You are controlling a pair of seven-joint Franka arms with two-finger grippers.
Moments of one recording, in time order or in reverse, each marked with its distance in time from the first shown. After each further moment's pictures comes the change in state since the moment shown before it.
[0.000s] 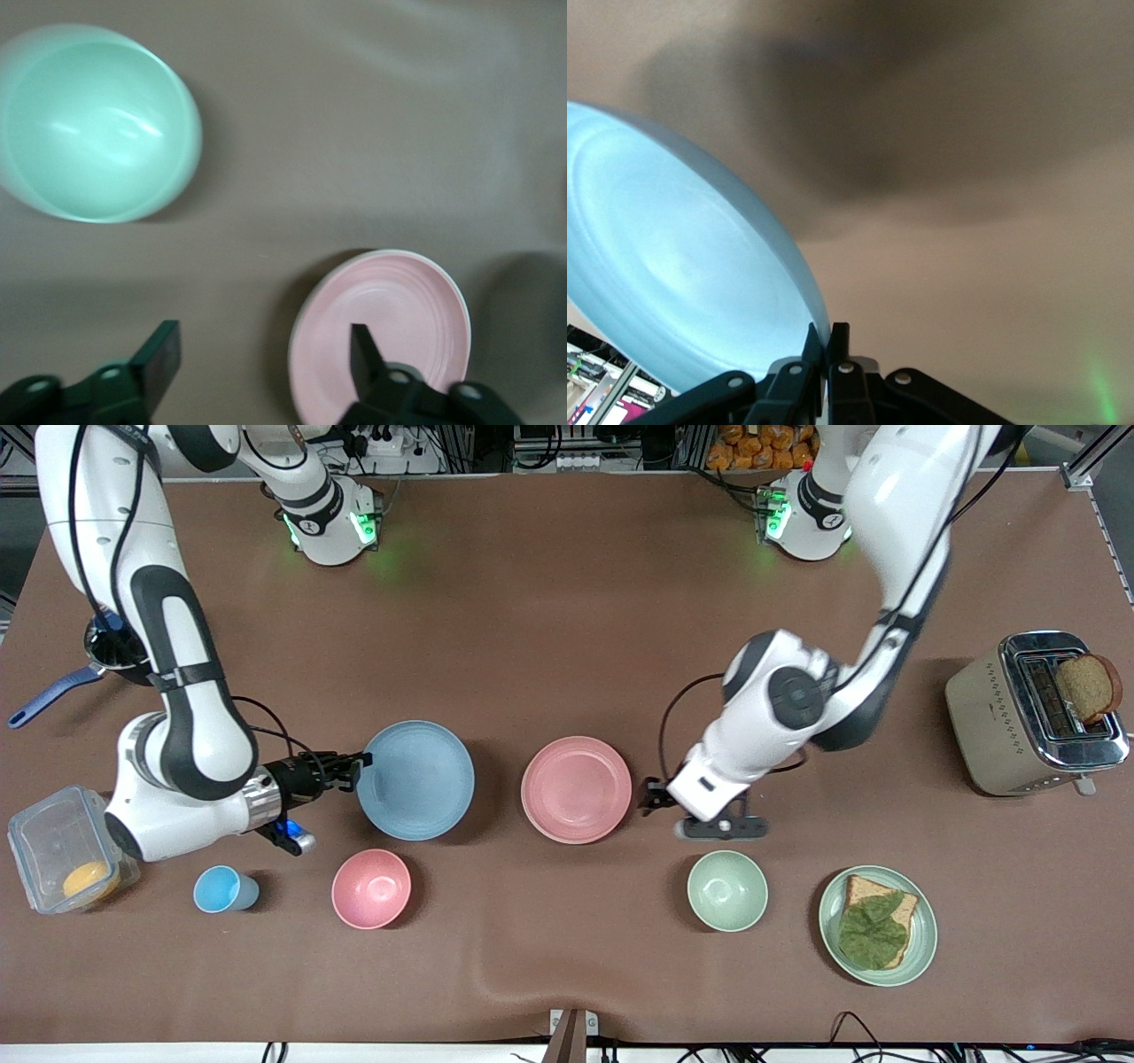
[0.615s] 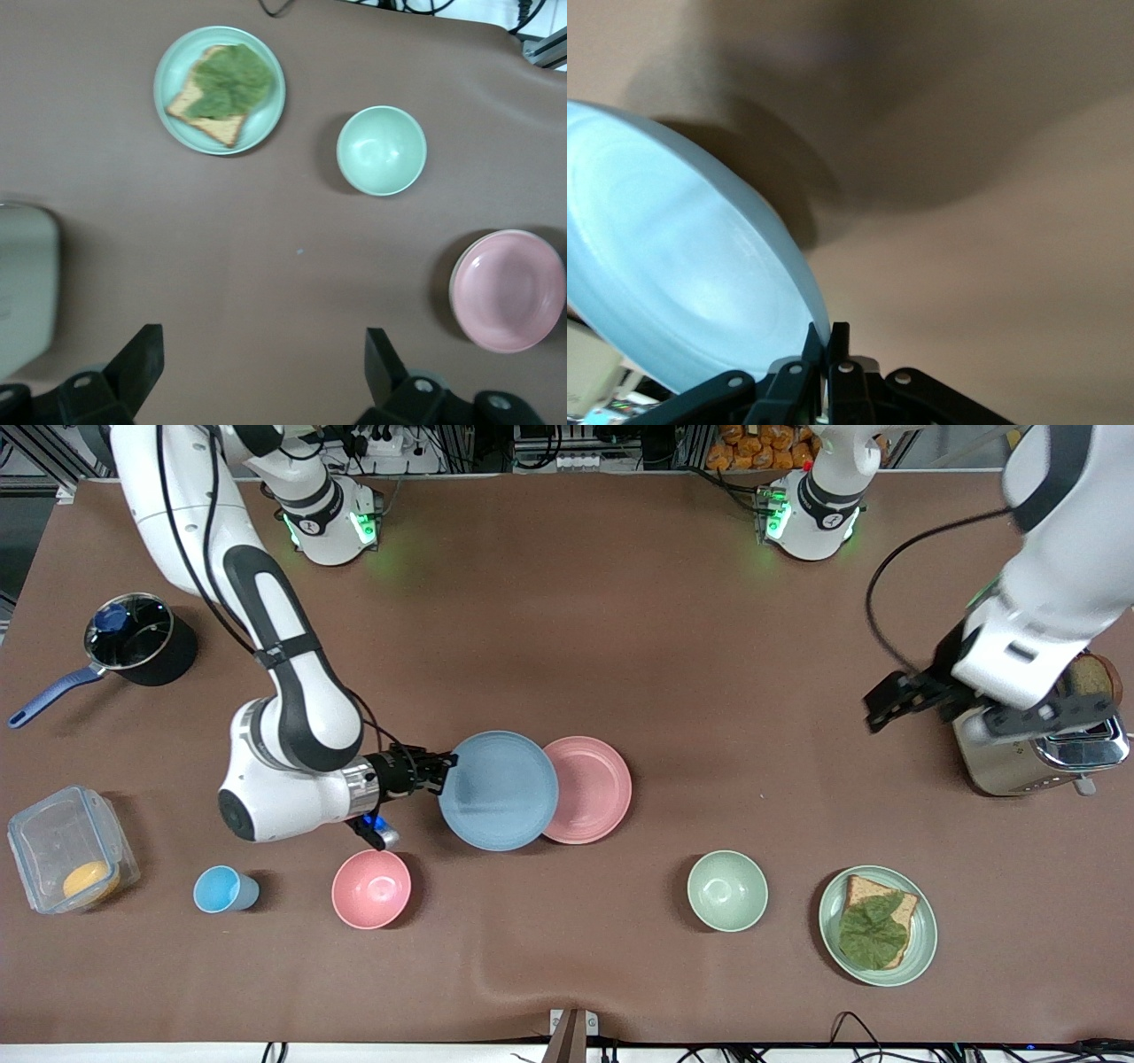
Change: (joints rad) left arm 0.293 -0.462 0.008 0.002 0.003 -0.551 0.178; right arm 0.205 0.001 0.002 -0.034 0.169 0.224 0.272
